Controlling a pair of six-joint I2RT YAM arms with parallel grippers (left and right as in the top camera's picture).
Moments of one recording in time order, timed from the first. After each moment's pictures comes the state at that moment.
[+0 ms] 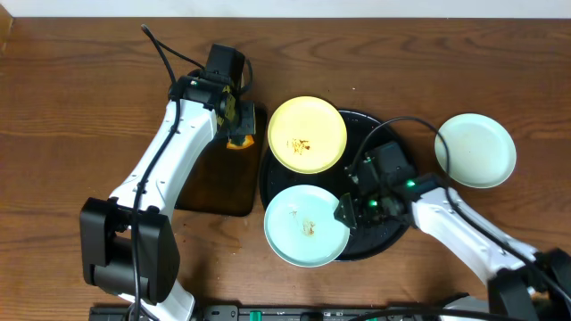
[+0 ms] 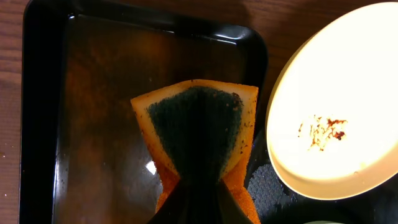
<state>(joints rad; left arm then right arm) -0.25 1.77 1.45 -0.93 0.01 -0.30 0.44 1.51 0.74 -0.56 -0.43 0.30</state>
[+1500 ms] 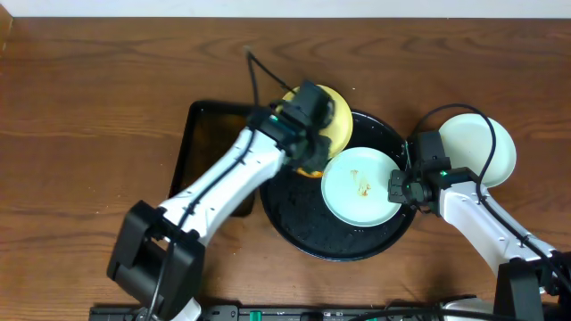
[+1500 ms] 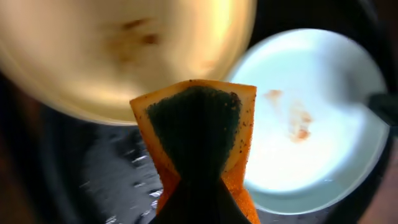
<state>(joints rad) -0.65 1.78 1.40 -0.79 0.14 -0.30 0.19 1.49 0.73 -0.51 0.03 0.32</state>
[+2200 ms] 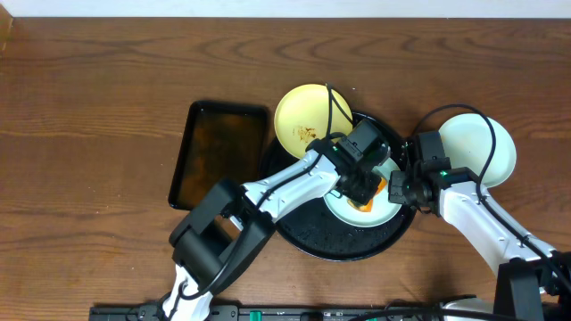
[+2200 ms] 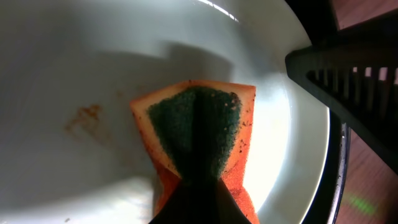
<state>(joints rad) -0.84 2.04 1.40 -0.54 0.32 -0.28 0.19 1.49 0.73 -0.52 0.04 0.32</state>
